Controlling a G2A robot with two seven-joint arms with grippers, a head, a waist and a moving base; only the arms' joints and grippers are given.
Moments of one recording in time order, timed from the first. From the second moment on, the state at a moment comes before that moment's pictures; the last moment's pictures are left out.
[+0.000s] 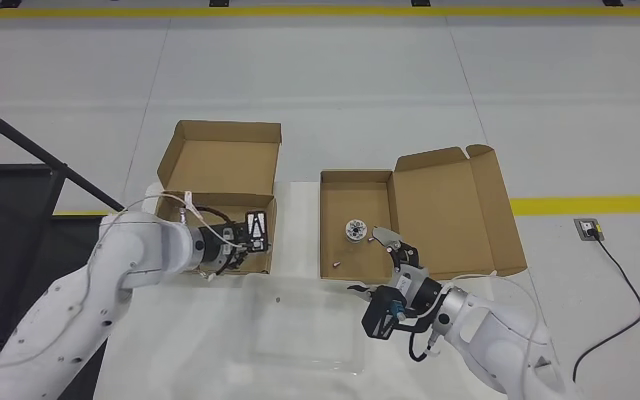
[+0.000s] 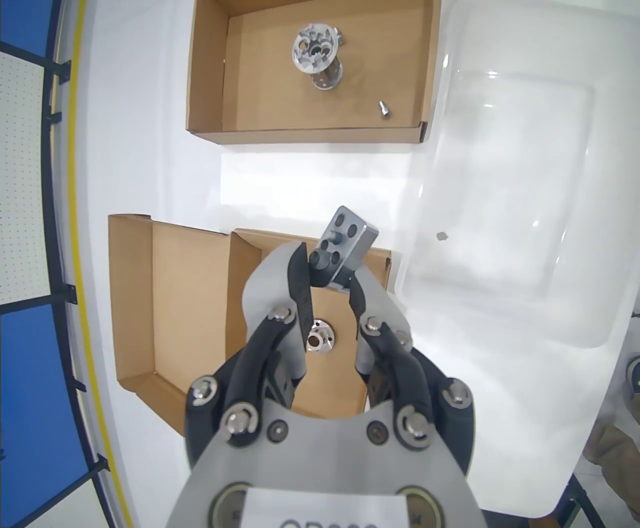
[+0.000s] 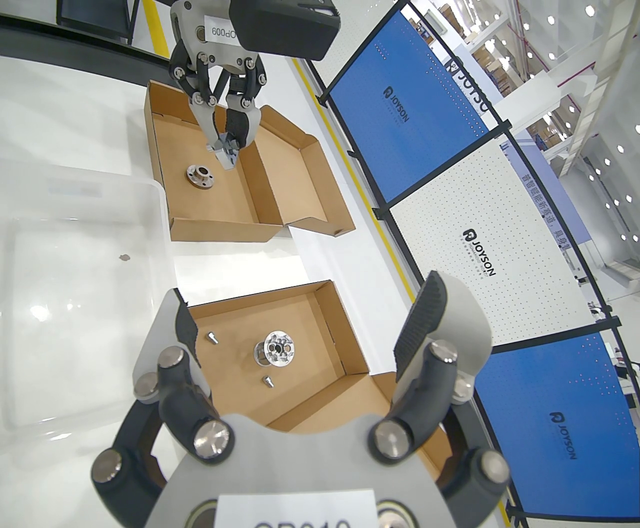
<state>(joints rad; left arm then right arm) 0.57 -0.78 -0.94 -1.66 1.15 -0.90 -0.63 -1.13 -1.07 1.21 -2.01 -1.84 -0.54 0.01</state>
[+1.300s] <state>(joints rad) 0.47 -0.90 -0.79 -1.20 1.43 -0.69 -0.60 -1.13 -1.07 1.21 -2.01 -1.84 -0.54 0.01</state>
